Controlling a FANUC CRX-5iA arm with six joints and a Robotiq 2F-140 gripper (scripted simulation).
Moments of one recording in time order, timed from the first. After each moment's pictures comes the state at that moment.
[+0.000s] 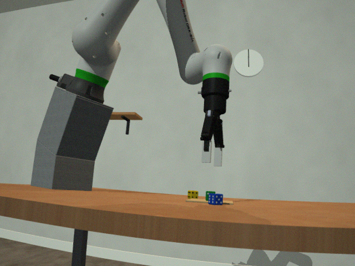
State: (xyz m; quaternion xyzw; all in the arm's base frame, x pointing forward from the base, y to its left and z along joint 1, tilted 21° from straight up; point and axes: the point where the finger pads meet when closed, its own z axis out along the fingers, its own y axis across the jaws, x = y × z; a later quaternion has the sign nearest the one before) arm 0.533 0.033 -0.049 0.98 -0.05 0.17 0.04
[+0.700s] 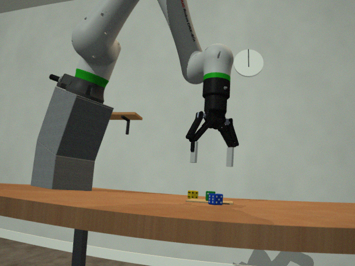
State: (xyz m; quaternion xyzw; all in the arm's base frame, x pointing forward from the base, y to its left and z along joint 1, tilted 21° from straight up) arm 0.534 0.033 -0.050 0.91 -0.37 0.16 -0.02
